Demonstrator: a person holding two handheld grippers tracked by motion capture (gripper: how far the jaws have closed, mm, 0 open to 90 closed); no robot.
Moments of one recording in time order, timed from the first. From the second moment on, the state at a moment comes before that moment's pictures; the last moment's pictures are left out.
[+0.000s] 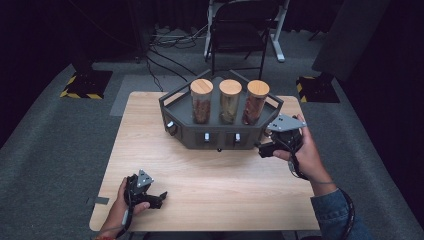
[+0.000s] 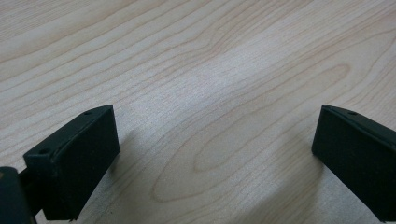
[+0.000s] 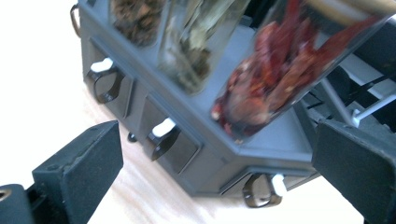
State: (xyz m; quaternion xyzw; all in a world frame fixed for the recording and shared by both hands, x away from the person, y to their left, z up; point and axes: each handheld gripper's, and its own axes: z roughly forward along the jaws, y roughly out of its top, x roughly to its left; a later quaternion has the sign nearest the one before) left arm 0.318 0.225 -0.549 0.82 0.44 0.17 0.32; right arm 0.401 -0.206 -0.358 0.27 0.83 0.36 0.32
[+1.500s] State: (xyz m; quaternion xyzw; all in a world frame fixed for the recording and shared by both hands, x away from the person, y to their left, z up) left arm 0.317 0.224 -0.549 0.82 0.44 0.17 0.32; right arm 0.358 -0.242 -0.478 0.30 0.87 0.29 0.28
